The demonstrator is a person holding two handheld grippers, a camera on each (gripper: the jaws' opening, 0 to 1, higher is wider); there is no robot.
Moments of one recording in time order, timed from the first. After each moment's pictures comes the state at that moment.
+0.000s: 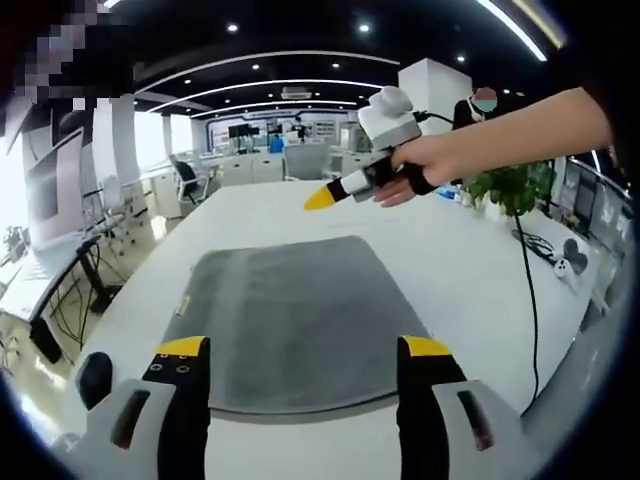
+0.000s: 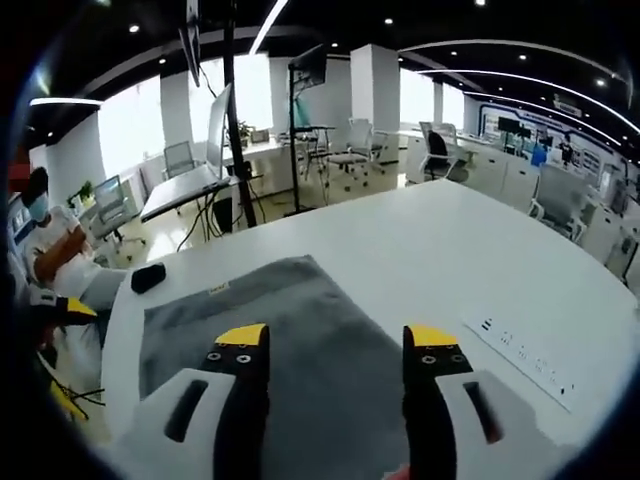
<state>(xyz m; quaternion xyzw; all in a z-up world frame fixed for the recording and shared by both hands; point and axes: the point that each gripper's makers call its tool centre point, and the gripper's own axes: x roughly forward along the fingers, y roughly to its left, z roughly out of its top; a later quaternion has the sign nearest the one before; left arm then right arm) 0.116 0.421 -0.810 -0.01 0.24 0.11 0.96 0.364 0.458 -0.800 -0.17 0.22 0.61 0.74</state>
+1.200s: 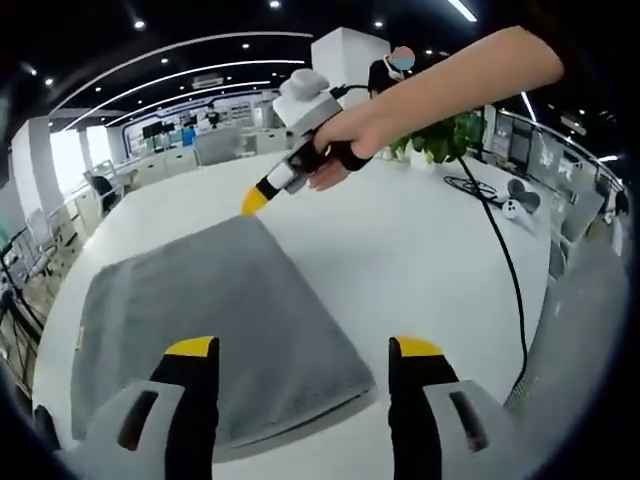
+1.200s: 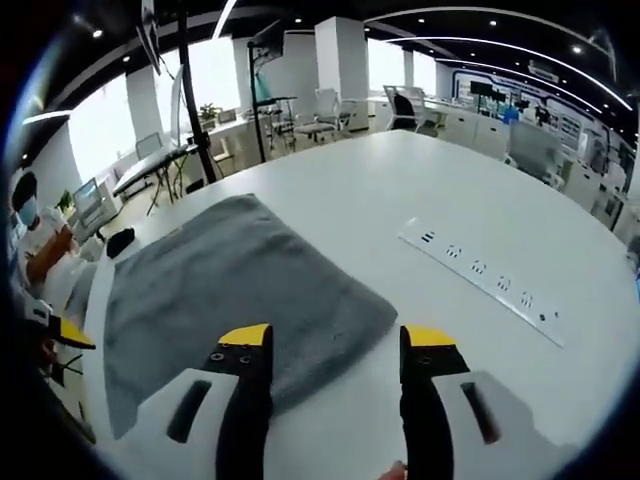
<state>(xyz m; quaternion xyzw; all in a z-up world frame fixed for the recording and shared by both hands) 0.178 0.314 -0.864 0.05 0.30 -0.06 0.95 0.419 0.363 -0.873 -0.17 0.29 0.56 0.76</state>
